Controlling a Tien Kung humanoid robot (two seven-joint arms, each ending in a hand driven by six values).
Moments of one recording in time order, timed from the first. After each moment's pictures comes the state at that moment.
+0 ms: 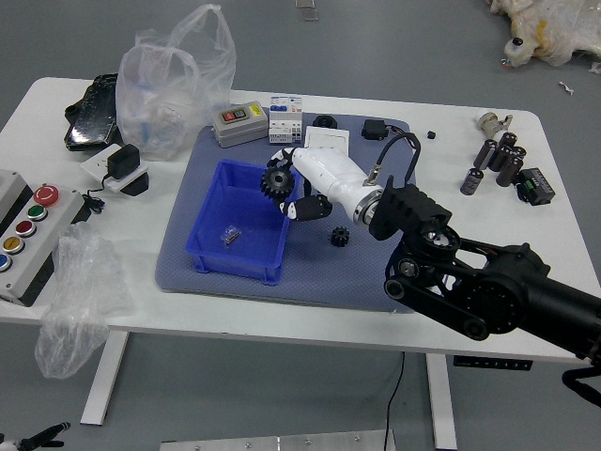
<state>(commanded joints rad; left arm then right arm) -0.22 0.20 -0.86 -0.29 0.84 0.02 0.24 0.83 -0.20 0.36 1.23 -1.72 -0.14 -0.27</state>
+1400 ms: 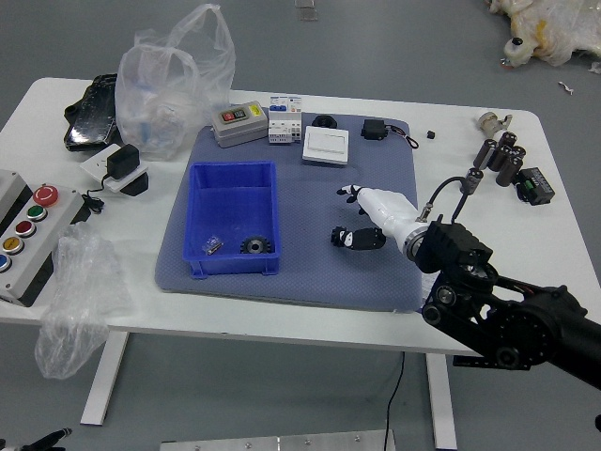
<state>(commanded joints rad) -0.21 0.19 -0.85 -0.29 0.83 0.03 0.23 0.62 -0.31 0.51 1.23 -1.74 -0.17 -0.39</state>
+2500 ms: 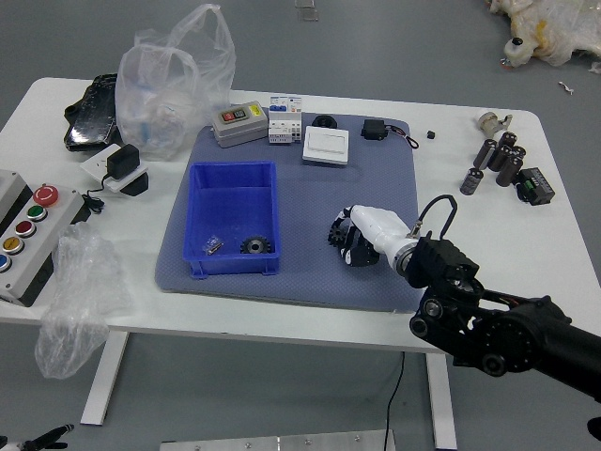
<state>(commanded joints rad) -0.22 0.19 -0.84 -0.29 0.82 0.02 0.22 0.64 -0.27 0.43 1.17 -1.67 -0.25 -0.38</state>
